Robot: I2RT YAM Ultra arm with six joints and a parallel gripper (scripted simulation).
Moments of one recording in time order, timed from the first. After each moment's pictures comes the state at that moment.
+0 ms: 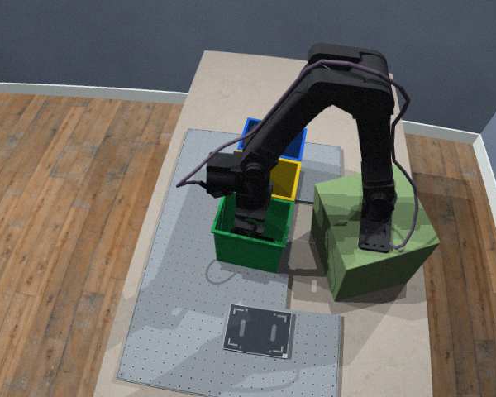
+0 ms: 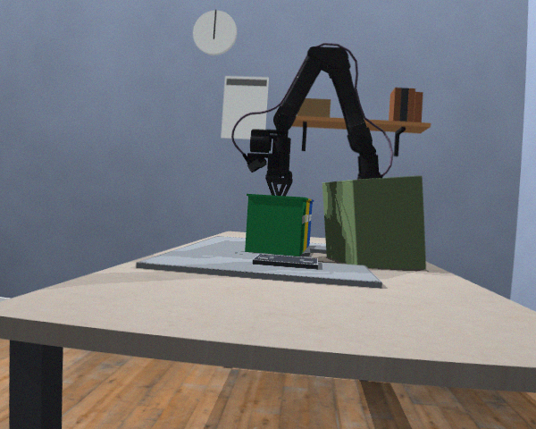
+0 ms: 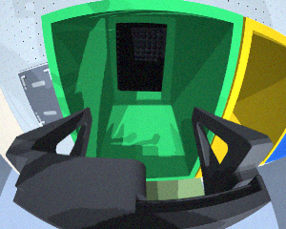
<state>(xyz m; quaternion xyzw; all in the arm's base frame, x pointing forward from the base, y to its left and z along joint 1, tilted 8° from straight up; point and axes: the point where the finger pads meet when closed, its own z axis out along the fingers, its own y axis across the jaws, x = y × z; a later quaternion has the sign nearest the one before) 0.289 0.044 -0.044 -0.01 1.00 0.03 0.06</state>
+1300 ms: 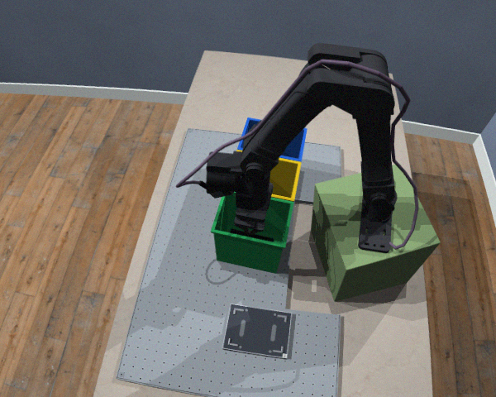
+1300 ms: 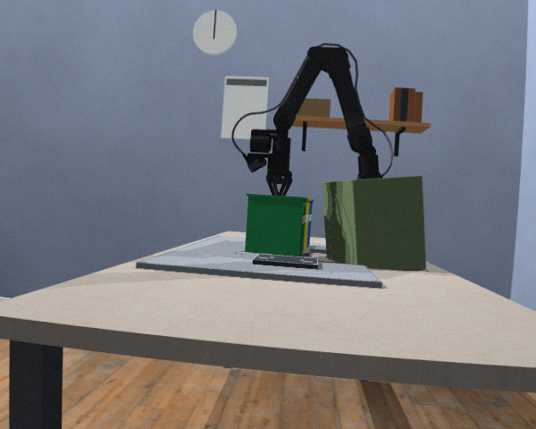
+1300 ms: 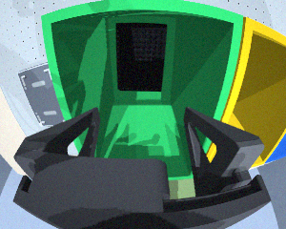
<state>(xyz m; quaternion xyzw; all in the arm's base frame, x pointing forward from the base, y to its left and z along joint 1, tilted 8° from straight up) 0.289 0.044 -0.044 -0.01 1.00 0.03 0.06</state>
